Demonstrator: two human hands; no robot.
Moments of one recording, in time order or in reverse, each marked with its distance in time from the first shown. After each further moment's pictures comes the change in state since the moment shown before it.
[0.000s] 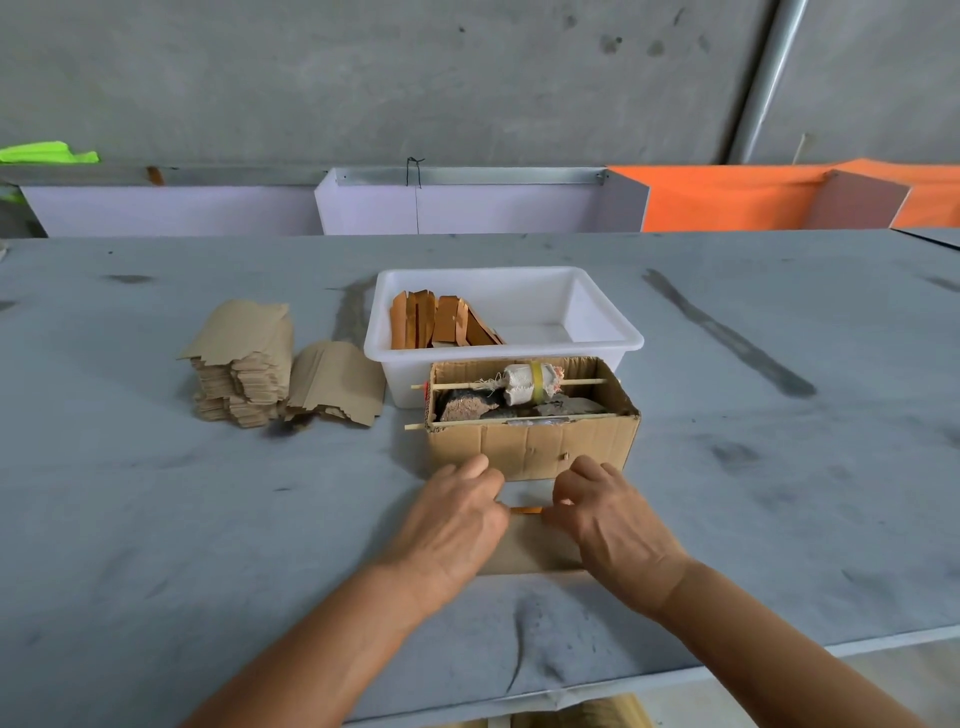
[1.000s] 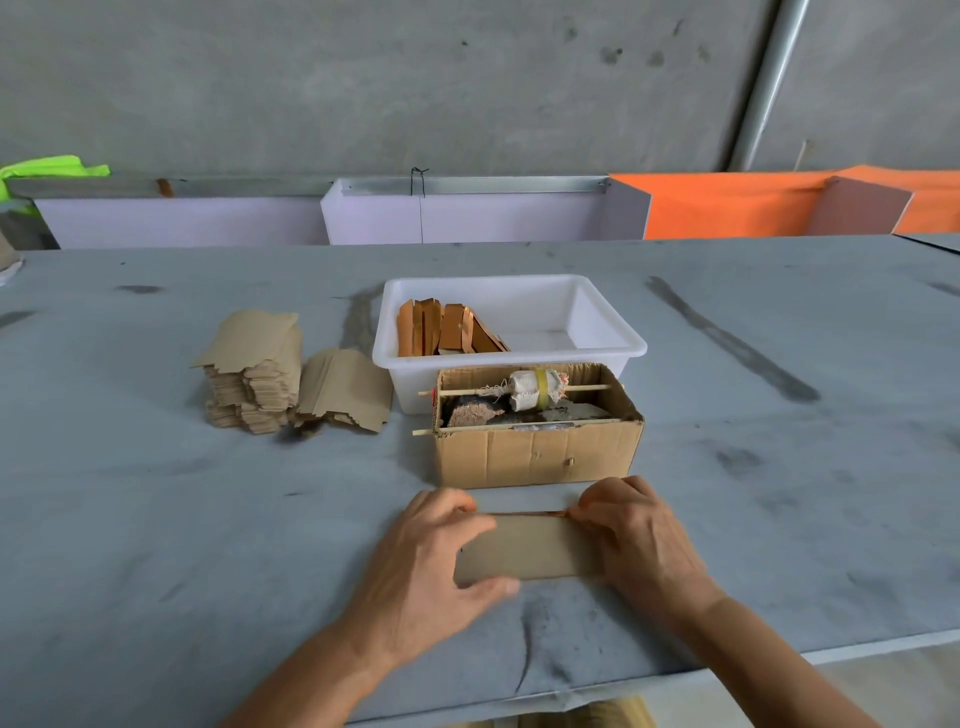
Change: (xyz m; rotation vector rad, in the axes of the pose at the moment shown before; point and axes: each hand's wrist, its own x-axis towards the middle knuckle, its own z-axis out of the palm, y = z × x) left_hand -0.043 -0.006 0.029 -0.643 0.240 -0.270; right_hand -0.021 0.005 0.012 0.425 -0.004 0.390
